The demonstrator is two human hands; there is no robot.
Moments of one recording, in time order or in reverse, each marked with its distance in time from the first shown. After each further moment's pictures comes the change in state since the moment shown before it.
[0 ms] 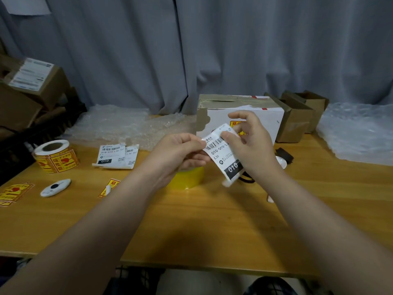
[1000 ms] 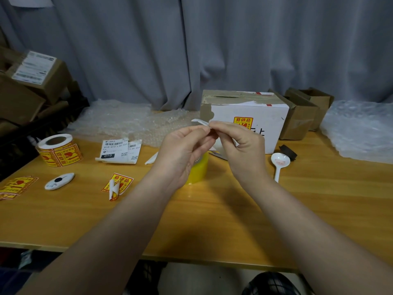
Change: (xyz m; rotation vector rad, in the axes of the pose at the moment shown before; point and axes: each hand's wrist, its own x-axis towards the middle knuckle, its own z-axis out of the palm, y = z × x) left_hand -0.005 -0.007 0.016 -0.389 0.128 0.140; right_hand -0.011 0.005 0.033 0.064 0.155 -0.432
